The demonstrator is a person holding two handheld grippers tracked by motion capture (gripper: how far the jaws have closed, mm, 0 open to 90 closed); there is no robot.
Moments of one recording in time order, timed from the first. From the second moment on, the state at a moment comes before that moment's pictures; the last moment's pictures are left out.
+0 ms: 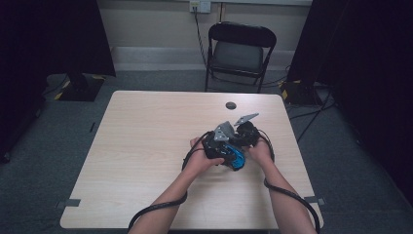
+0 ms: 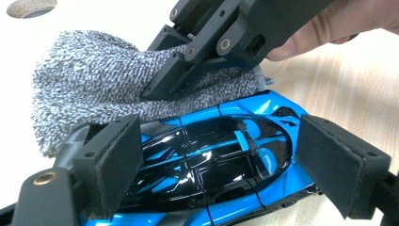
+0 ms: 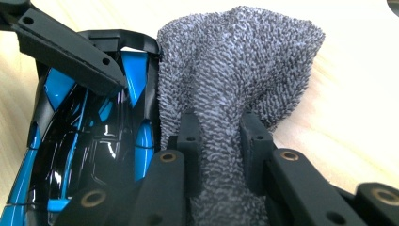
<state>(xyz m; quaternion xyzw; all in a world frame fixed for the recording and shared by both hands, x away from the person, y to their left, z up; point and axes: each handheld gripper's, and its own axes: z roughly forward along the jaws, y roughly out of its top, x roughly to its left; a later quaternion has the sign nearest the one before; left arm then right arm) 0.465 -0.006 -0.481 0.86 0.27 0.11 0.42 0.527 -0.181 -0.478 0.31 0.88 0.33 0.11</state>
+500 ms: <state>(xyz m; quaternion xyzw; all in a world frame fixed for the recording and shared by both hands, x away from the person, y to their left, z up) 0.463 -0.010 -0.480 0.86 0.27 0.11 0.42 0.513 -0.202 -0.477 0.30 0.89 0.33 0.11</state>
